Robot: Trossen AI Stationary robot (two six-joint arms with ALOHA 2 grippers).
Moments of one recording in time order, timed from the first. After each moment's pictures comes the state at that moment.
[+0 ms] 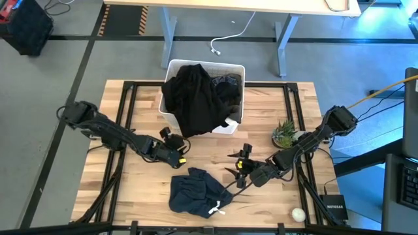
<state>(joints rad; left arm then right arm) -0.33 1.48 0.72 -0.27 -0.71 -0.56 0.58 1.54 0.73 0.12 0.73 0.30</state>
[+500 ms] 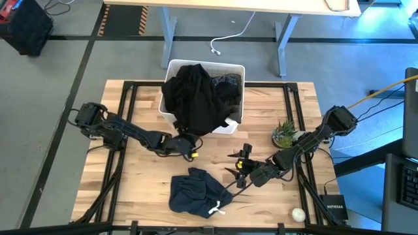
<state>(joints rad) -0.19 1.61 0.76 0.13 -0.77 -0.12 0.58 1.54 0.73 0.12 0.73 0.30</state>
